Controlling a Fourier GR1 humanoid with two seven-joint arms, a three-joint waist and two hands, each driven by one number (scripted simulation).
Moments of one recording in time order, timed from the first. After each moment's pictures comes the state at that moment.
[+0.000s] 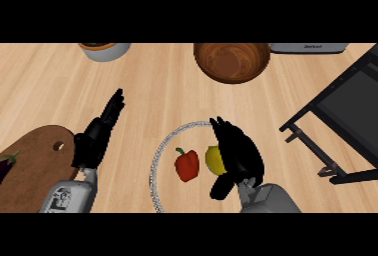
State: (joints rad) left arm -0.17 0.12 -0.08 -1.45 -0.10 0.03 0.03; right arm -0.26 -0.02 0.49 -1.59 0.84 0.28 0.75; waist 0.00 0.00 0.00
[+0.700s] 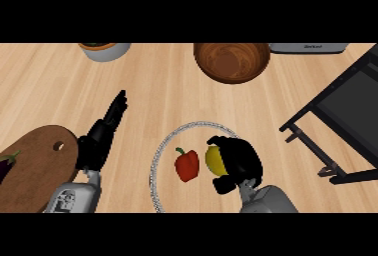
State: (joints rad) left arm -0.16 0.08 -0.07 -1.47 -0.14 0.02 0.04; right arm -0.22 -0.01 0.47 -1.49 0.87 0.28 0.63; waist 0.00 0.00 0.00
